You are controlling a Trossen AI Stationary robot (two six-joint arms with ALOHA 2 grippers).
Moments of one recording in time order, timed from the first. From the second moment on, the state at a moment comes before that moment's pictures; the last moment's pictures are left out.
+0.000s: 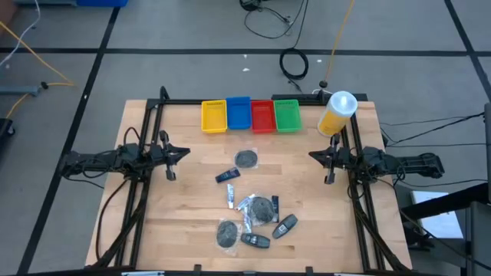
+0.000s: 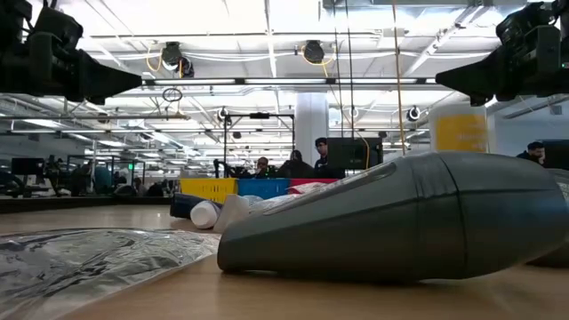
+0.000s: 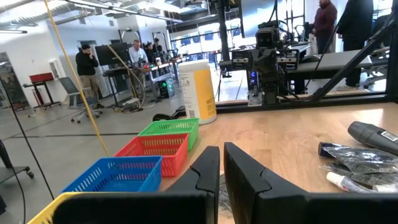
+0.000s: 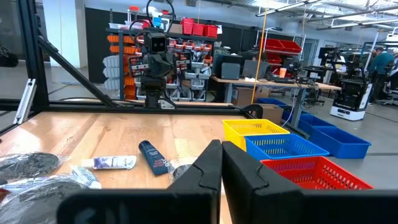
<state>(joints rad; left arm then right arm) -0.03 0.01 0.02 0.06 -0.26 0.18 0.07 0.01 0.01 0.07 0.26 -0.10</state>
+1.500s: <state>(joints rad) -0.03 0.01 0.02 0.08 -0.27 -0.05 0.24 1.05 0.11 0.64 0.10 0.21</state>
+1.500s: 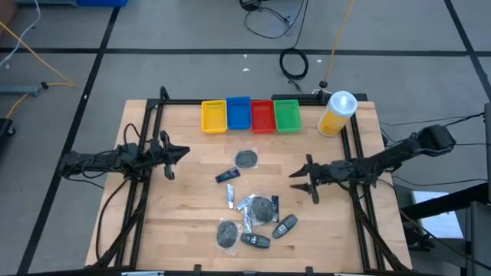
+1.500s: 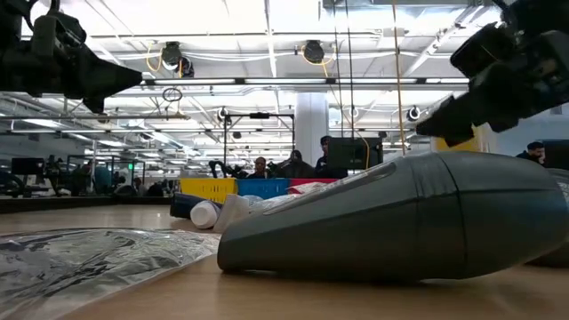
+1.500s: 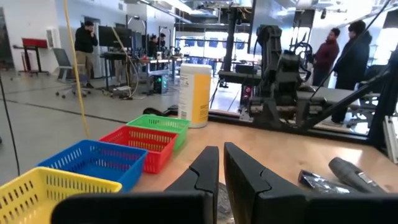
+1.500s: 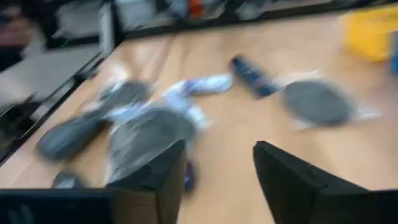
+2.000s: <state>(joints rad) -0.03 0.01 0.02 0.08 -0.27 -0.08 0.32 1.41 0.36 0.51 -0.34 0.17</state>
